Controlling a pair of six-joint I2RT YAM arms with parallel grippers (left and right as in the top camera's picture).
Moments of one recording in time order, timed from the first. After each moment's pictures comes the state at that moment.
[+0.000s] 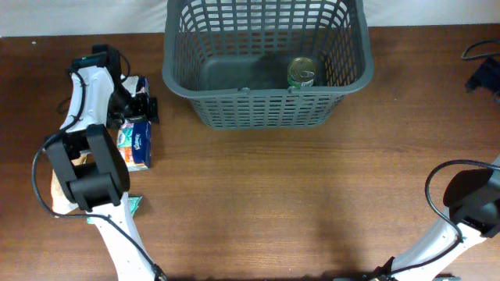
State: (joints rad) left arm 0.19 2.33 1.96 -1.22 0.06 0.09; right arm -0.51 2.10 2.42 -1.64 0.10 0.24
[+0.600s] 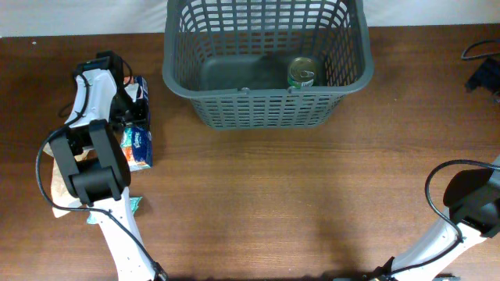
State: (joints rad) left arm 0.19 2.40 1.98 -1.21 0.01 0.06; right arm -0.51 2.10 2.42 -1.64 0.10 0.24
